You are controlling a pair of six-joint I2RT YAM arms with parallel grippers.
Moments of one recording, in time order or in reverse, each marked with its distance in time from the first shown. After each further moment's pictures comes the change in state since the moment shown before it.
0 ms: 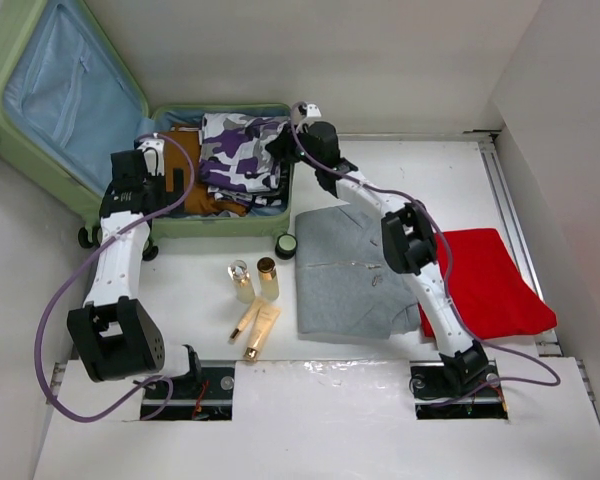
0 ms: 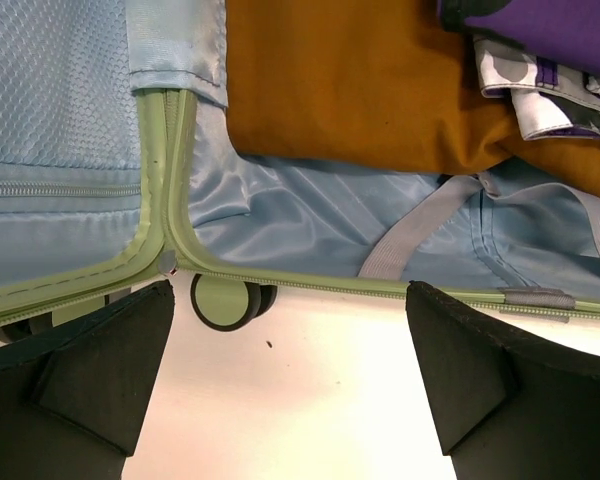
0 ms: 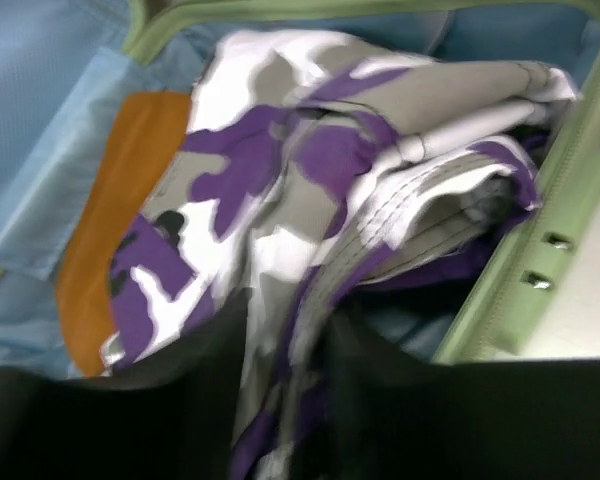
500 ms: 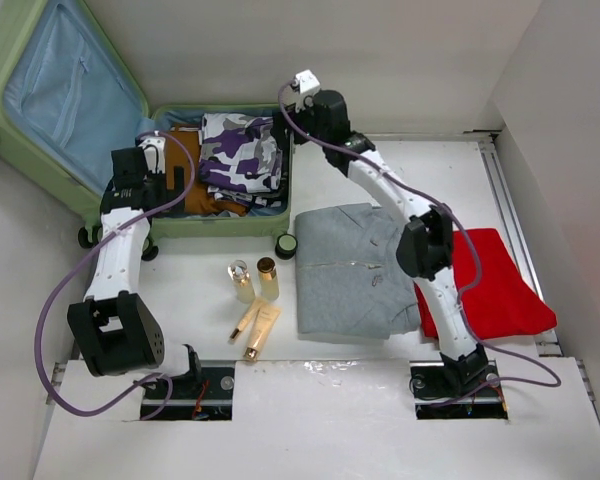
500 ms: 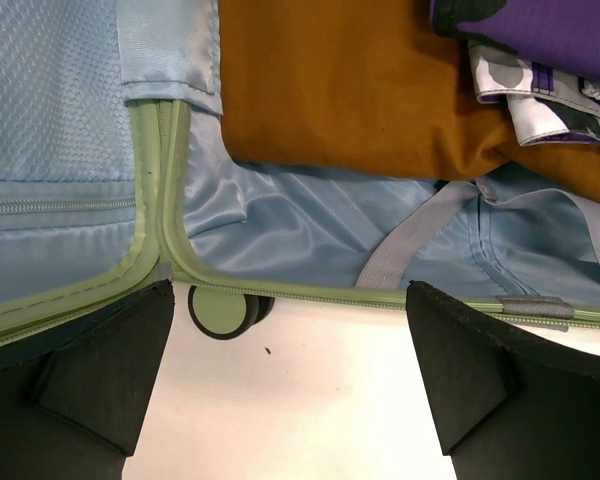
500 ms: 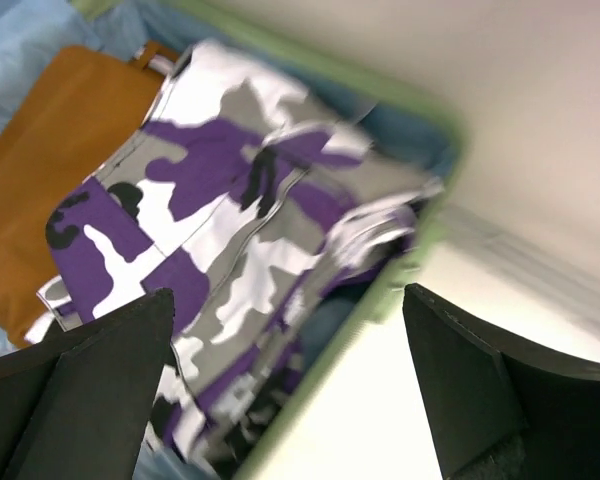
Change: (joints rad) left arm 0.000 0.028 0.019 0.001 0.010 0.003; right arm 0.019 -0.164 0.106 -0.378 0.087 -0.405
